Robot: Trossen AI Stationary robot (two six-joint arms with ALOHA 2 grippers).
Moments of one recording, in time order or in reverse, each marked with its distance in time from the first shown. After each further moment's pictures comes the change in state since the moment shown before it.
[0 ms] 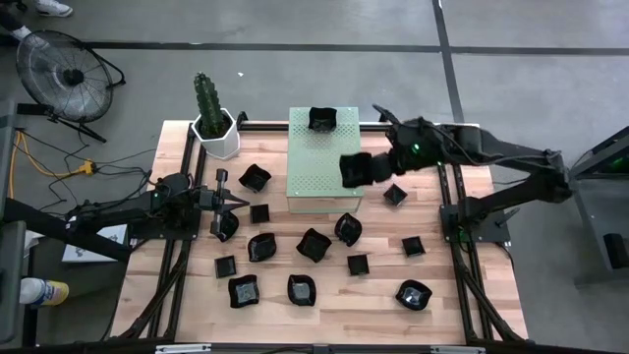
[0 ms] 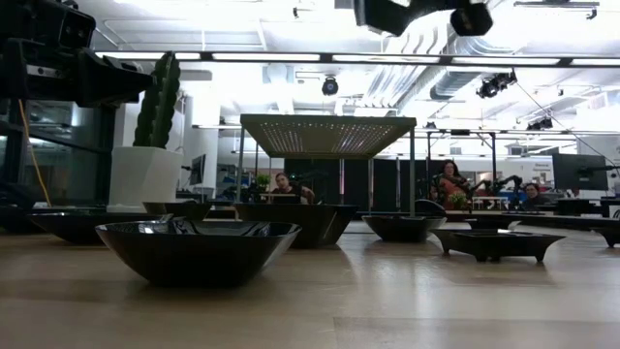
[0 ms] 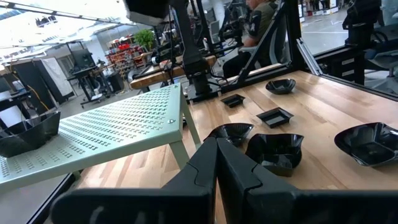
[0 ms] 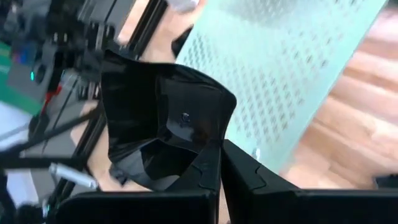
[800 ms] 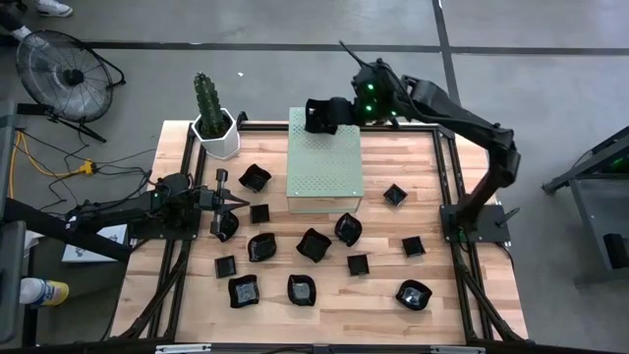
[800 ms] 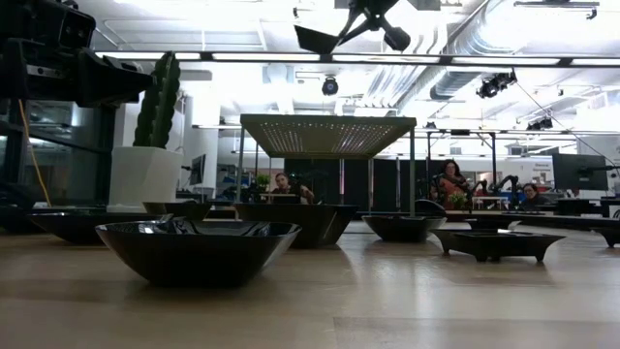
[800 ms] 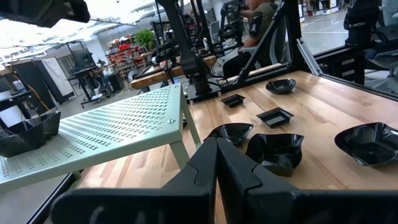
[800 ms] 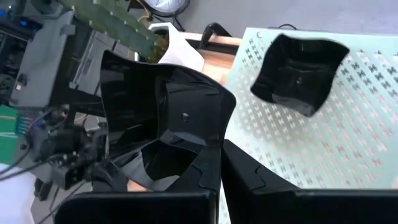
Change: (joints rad) left arm 0.000 0.000 0.000 0.000 -0.001 0.000; right arm -0.259 0.449 0.516 -0.010 -0.085 -0.047
